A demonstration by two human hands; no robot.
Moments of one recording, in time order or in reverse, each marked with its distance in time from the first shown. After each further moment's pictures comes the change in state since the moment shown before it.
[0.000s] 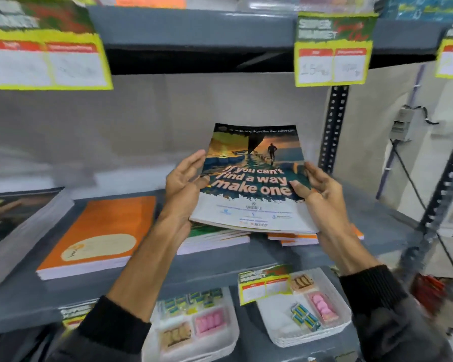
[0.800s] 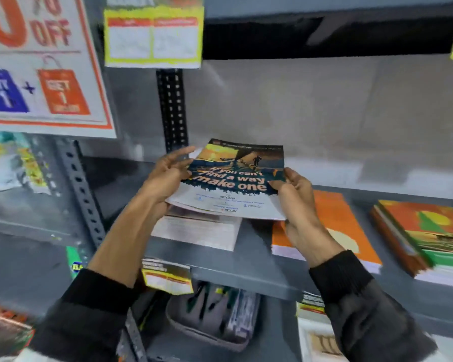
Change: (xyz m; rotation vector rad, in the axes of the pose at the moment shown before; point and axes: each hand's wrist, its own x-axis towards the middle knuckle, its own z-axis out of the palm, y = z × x) left_hand -0.013 0.117 -0.435 0.376 0.389 -0.100; right_hand -0.137 0.008 0.434 0.168 -0.407 0.253
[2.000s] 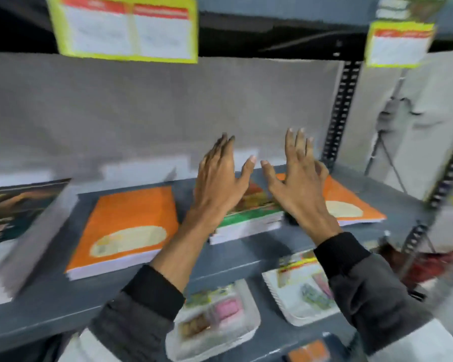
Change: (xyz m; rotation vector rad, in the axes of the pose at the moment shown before) left_hand -0.120 0.022 0.413 0.576 -0.289 0.794; right_hand -0.033 -0.074 -0.334 -1.383 0.579 -0.375
